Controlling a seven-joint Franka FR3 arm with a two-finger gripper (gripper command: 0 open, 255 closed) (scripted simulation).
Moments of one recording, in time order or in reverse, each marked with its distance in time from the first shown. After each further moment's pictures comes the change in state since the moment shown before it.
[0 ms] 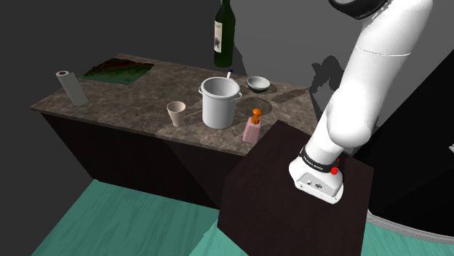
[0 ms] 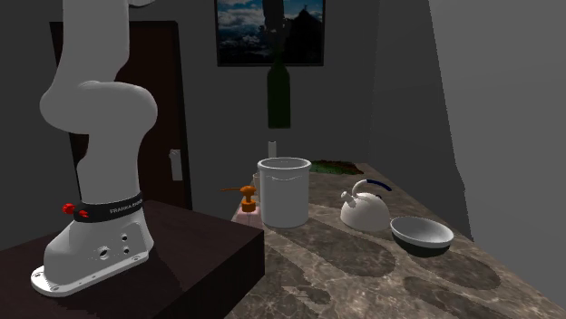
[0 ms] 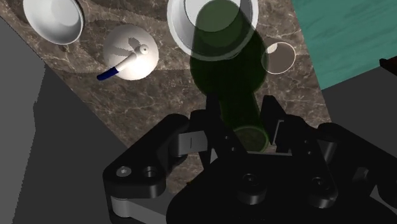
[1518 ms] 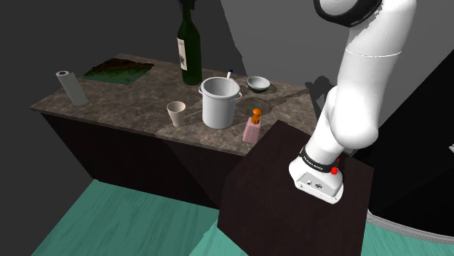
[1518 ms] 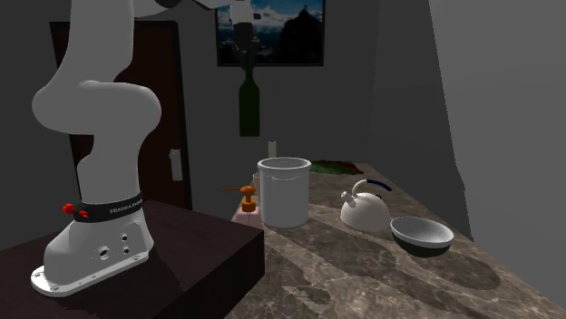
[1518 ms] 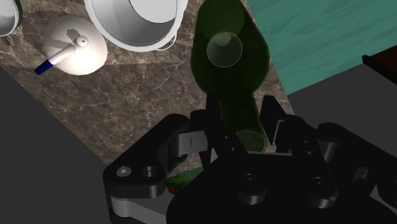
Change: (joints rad) arm 0.177 0.106 0.107 0.022 -0.012 0.072 0.288
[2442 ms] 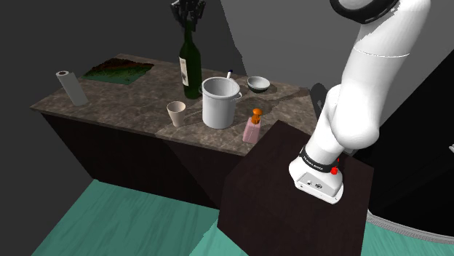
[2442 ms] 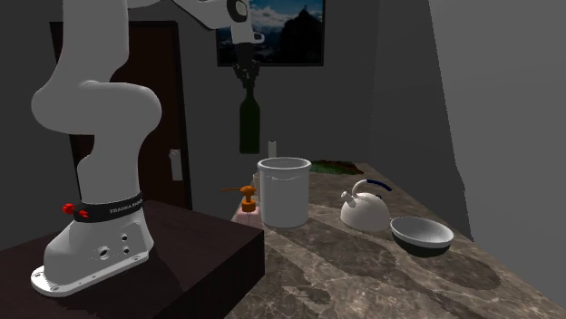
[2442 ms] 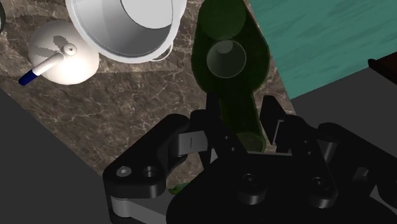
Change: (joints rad) arm 0.021 -0.083 0.005 -0.308 -0.028 0.227 0.020
